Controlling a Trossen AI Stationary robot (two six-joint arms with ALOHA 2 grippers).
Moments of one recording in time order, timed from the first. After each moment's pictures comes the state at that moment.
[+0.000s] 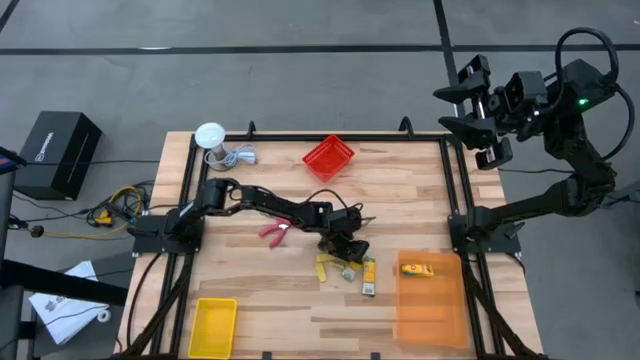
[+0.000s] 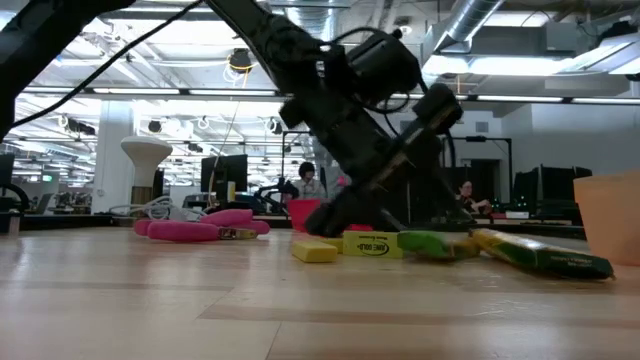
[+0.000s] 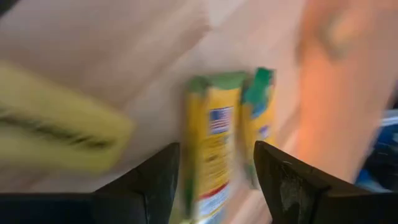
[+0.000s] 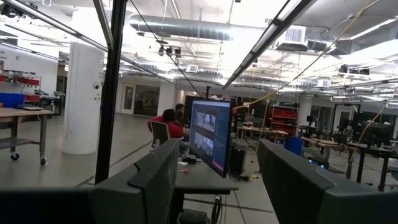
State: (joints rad) left arm -0.04 2.27 1.51 -0.11 0.43 -1.21; right arm -0.20 1.10 1.79 -0.36 -0.29 -0.04
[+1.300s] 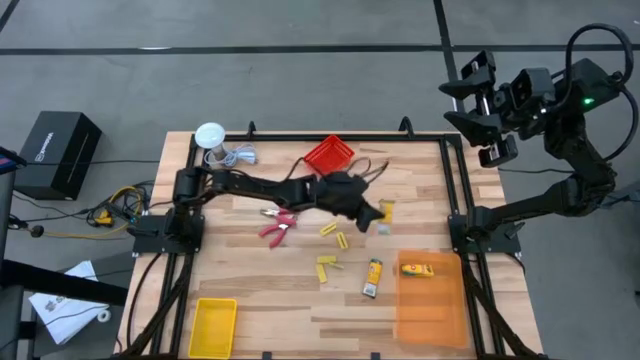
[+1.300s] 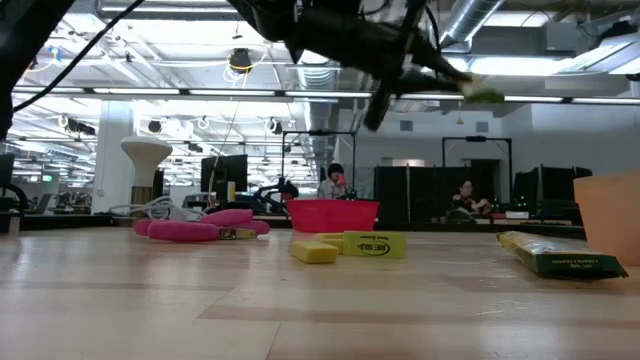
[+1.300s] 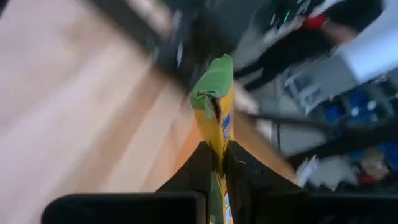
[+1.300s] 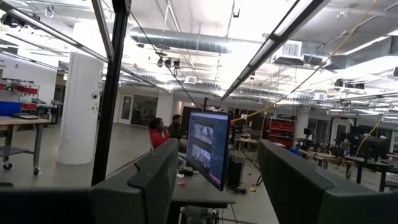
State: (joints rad) left arm 0.03 2.02 1.51 0.19 0.12 -0.75; right arm -0.20 1.10 1.79 -0.30 -0.29 -0.03
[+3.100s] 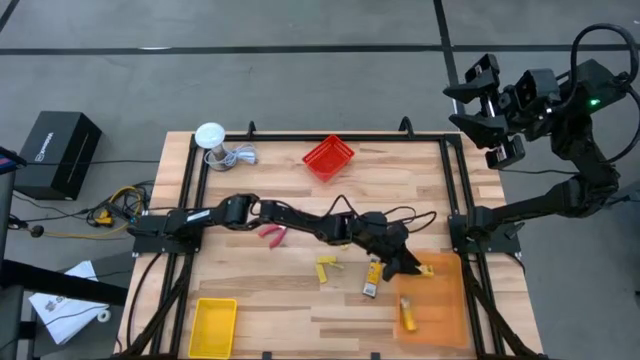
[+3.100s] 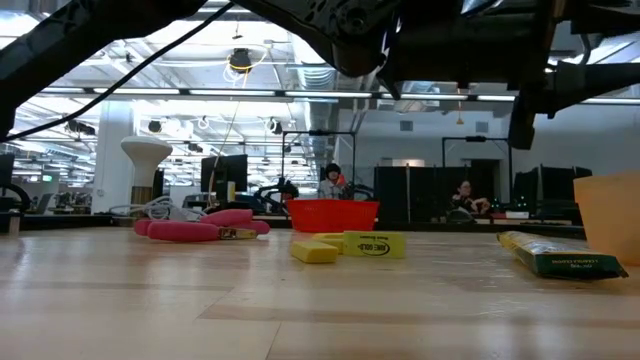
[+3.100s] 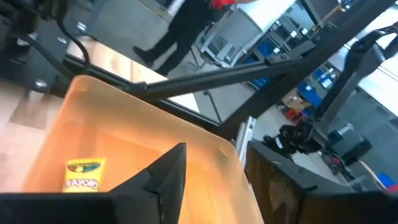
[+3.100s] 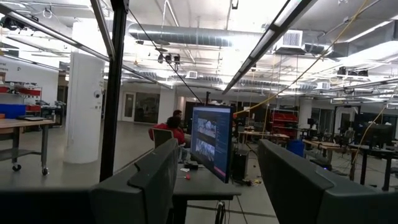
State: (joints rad) left arm -0.10 2.51 2.03 0.32 0.37 -0.63; right arm -0.20 1.08 1.79 -0.36 -0.29 0.00
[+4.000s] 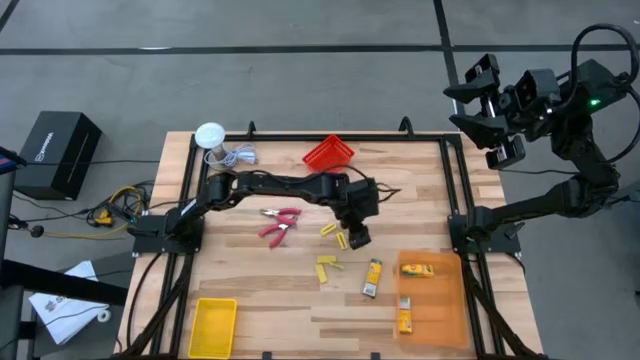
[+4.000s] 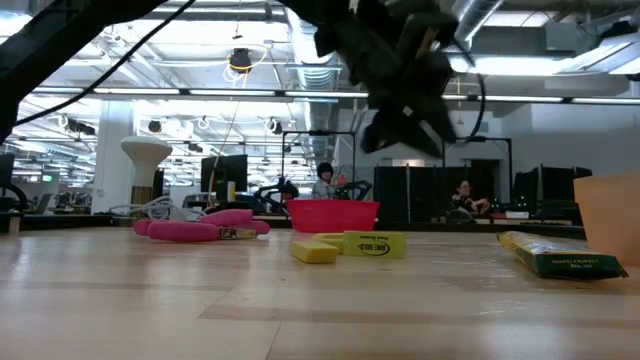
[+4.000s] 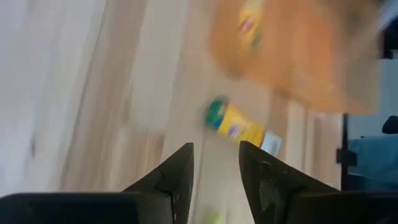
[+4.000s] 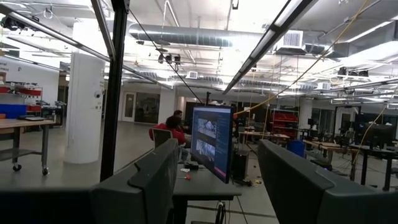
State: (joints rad) left arm 0.04 2.29 2.01 -0.74 0.36 -0.34; right arm -0.20 1.08 1.79 -0.36 -0.29 0.00
